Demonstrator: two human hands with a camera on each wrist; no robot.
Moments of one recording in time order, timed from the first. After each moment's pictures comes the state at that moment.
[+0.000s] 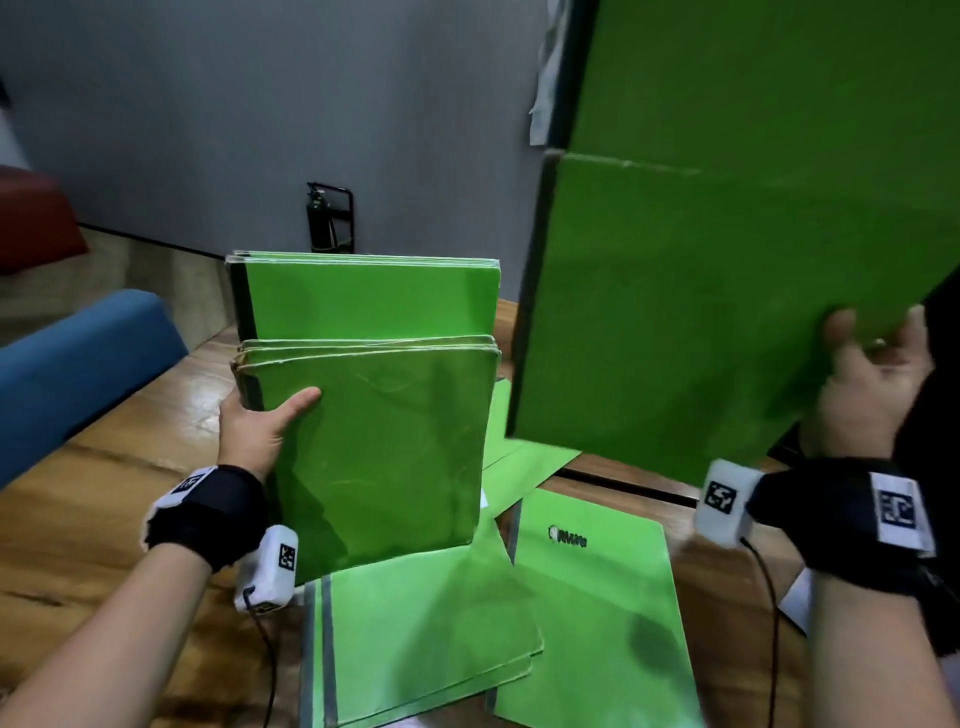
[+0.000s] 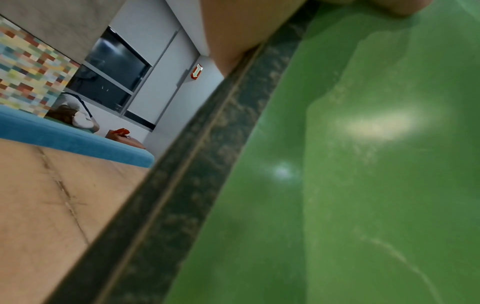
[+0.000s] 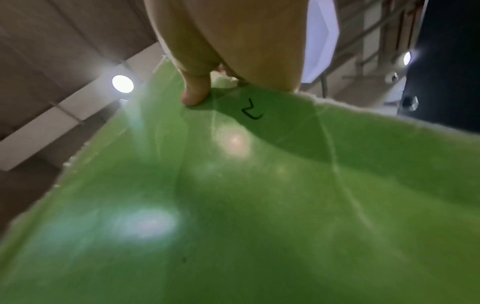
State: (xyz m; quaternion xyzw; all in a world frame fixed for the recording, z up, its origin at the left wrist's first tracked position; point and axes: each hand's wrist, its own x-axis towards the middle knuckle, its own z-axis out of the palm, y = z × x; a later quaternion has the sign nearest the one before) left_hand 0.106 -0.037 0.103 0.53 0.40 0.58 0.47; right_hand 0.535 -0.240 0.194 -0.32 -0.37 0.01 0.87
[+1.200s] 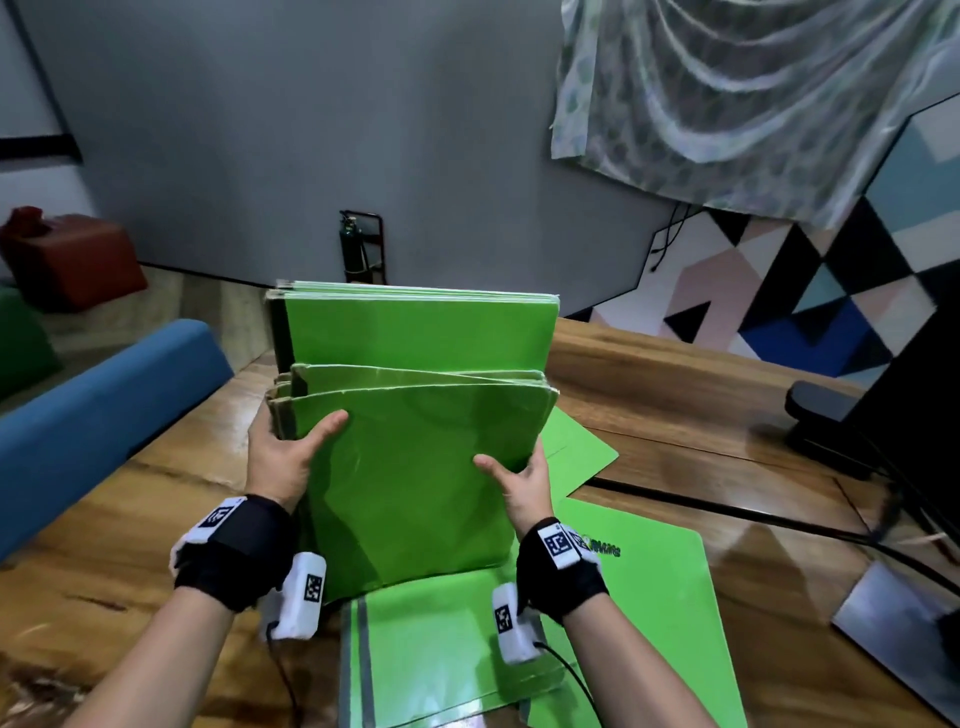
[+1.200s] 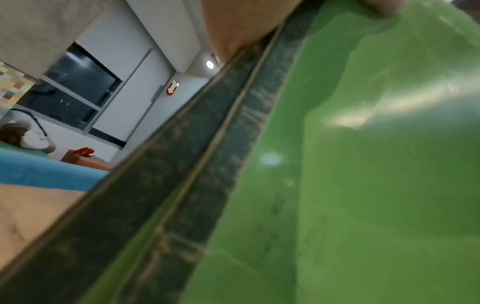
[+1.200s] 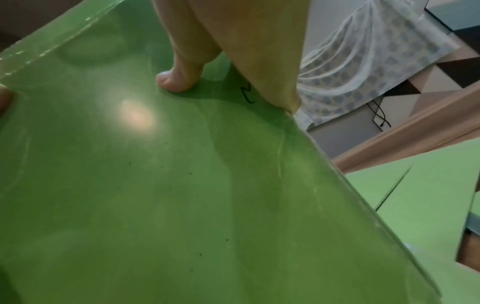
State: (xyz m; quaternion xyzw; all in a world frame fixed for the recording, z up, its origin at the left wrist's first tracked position) left_hand 0.100 -0.083 0.132 0.56 0.41 0.59 0.42; right_hand 0.316 -0.142 0.058 -0.59 -0.29 0.36 0.67
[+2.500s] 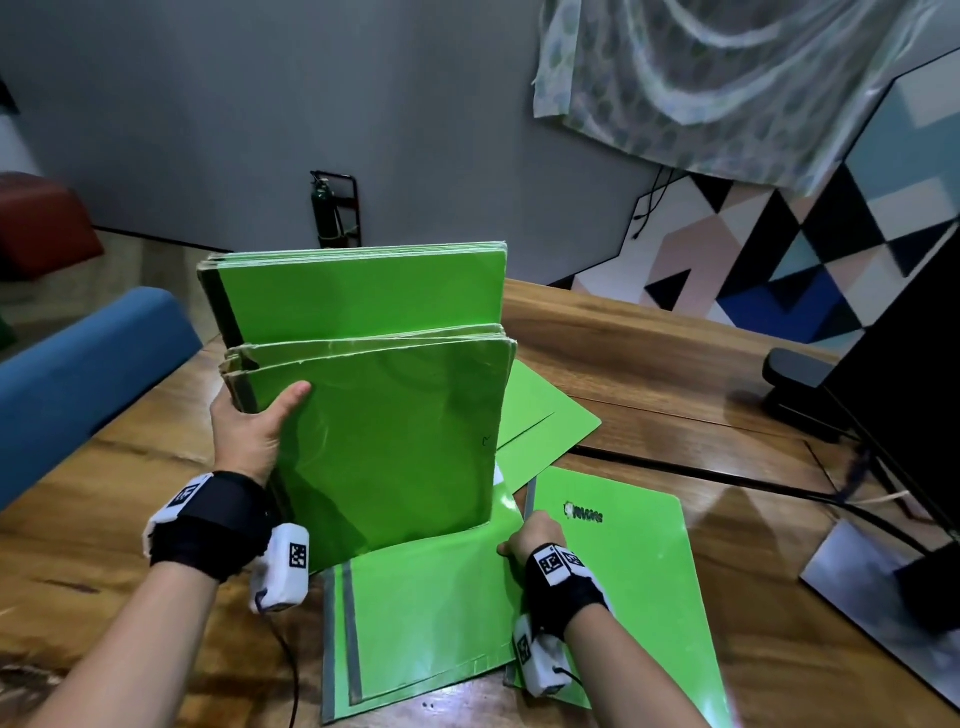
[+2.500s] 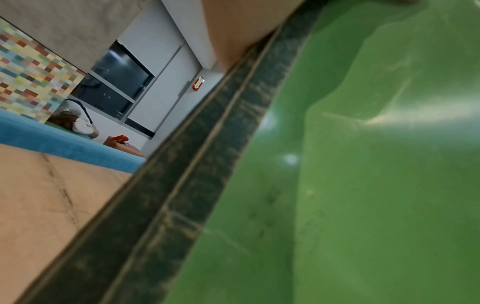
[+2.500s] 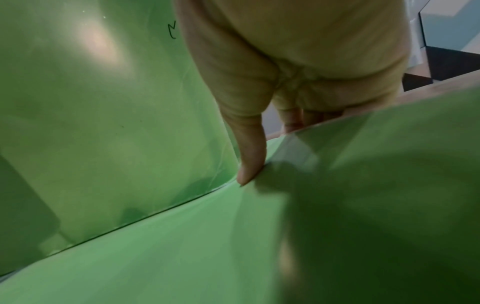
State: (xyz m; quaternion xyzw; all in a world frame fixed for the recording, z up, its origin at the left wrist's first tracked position) left_hand 0.092 -0.061 0.114 0.52 0.46 0.58 0.43; right_hand 0.345 -0.178 -0.023 -0.89 -0.23 0.35 0.16
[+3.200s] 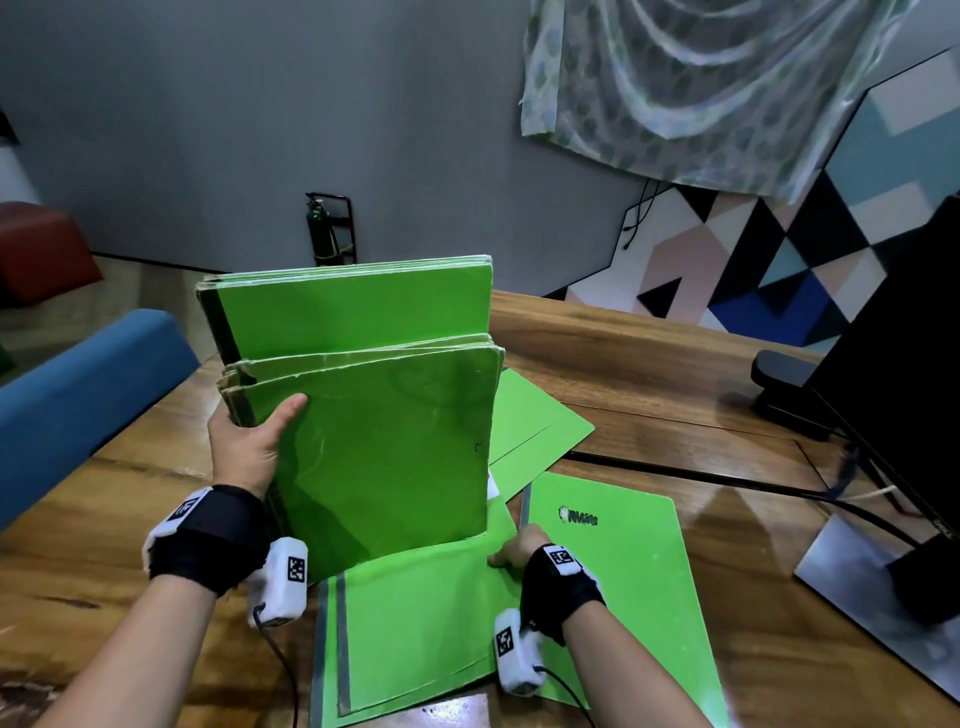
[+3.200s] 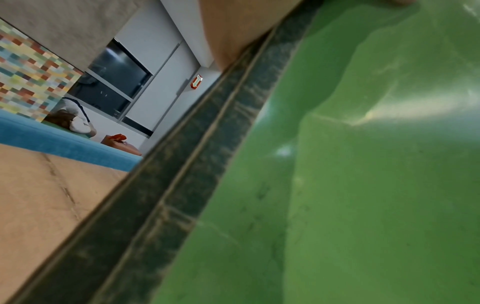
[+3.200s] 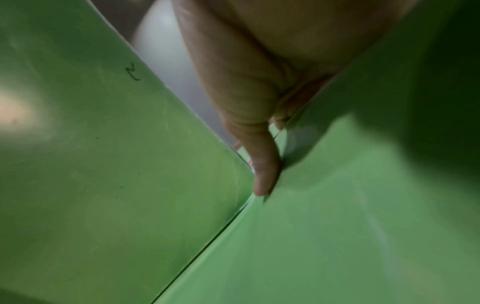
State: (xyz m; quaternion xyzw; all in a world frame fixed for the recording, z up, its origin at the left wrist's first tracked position) left_hand 0.096 -0.072 0.118 0.53 0.44 0.59 0.42; right_hand 0.349 -0.186 -0.024 -0.85 -0.21 0.43 0.19
